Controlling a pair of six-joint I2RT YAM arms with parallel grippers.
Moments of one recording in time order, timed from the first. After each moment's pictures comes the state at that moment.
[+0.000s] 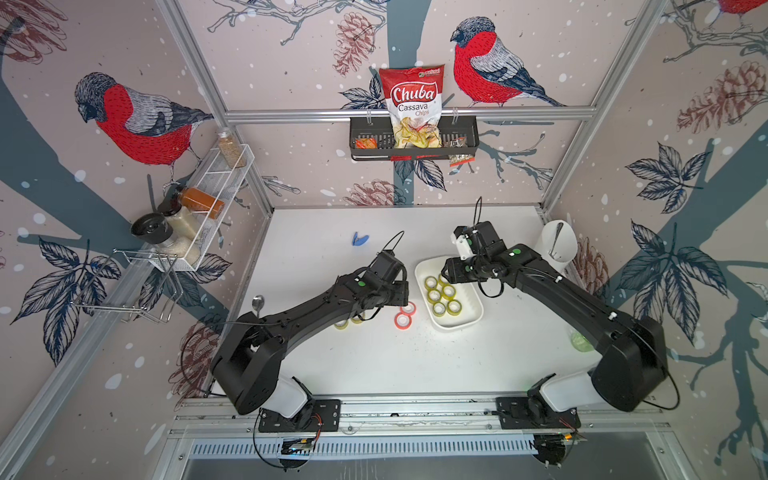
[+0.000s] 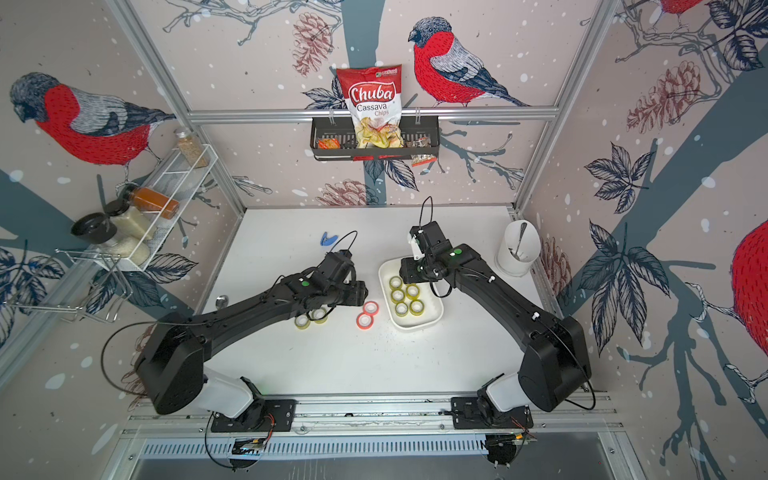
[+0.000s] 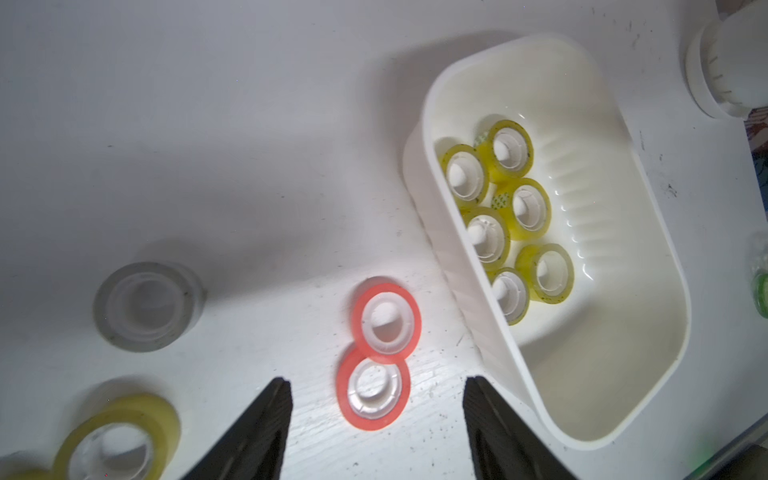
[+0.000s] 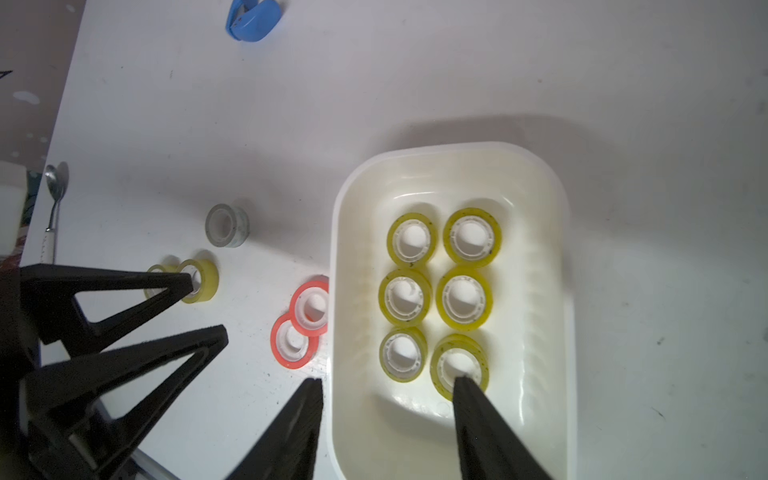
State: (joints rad) left arm -0.71 1.45 0.97 -0.47 -0.02 -0.58; right arm 0.62 1.48 1.25 -0.75 -0.13 0.30
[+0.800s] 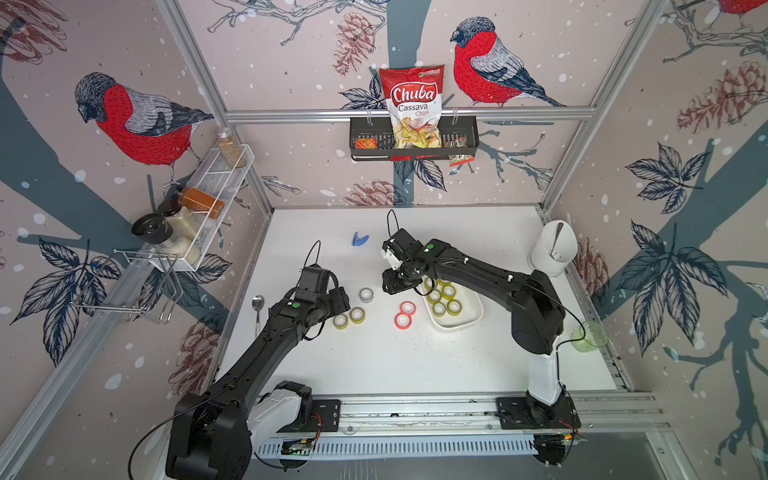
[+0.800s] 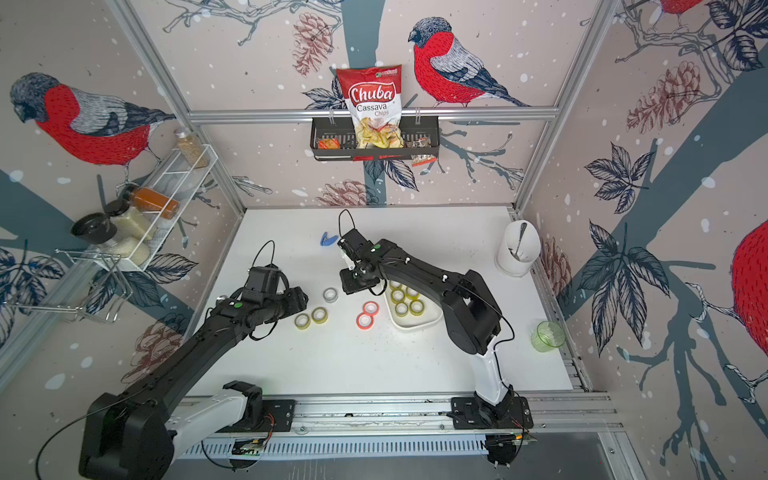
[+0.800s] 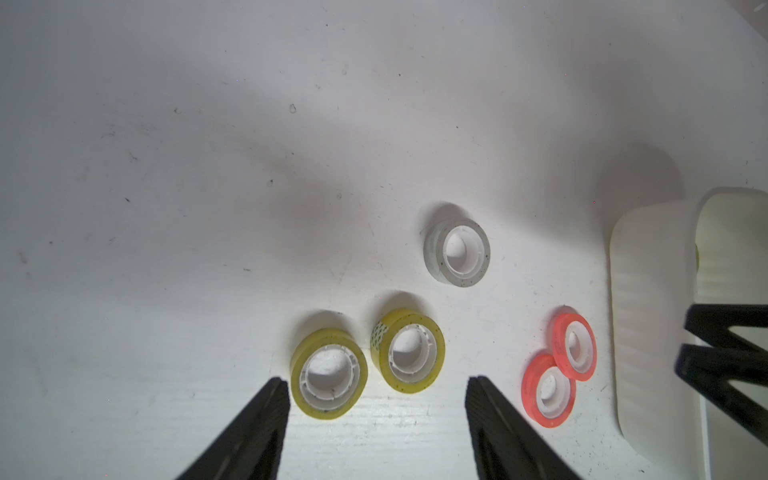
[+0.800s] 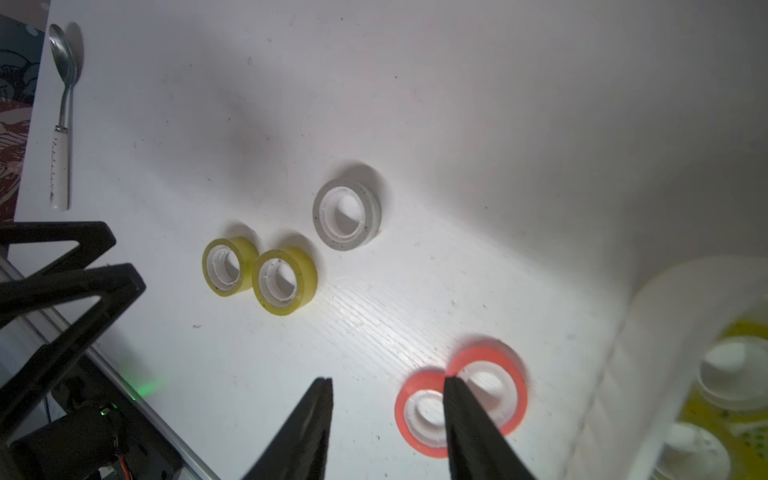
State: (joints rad) left arm -0.25 1.07 0.67 -0.56 0.06 -0.57; right arm 0.91 2.04 1.73 -0.80 -0.17 0.40
